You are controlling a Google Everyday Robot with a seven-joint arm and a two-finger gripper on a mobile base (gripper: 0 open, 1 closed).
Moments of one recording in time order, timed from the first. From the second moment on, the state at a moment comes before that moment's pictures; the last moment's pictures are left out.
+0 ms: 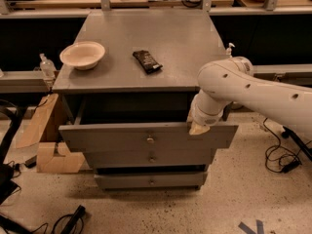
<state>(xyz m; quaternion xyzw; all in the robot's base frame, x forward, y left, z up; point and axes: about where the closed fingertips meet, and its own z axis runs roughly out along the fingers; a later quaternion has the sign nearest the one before) 0.588 -0.147 0.672 -0.74 0.66 -0.03 0.11</state>
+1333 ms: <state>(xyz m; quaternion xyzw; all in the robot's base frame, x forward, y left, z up) 0.577 -0.148 0.672 -0.74 0.66 -0.03 0.11</state>
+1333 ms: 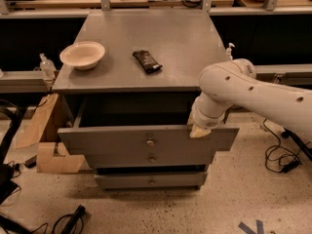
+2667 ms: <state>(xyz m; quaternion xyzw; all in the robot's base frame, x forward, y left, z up) 0.576 -0.148 0.673 -0.74 0.66 -0.03 0.11</state>
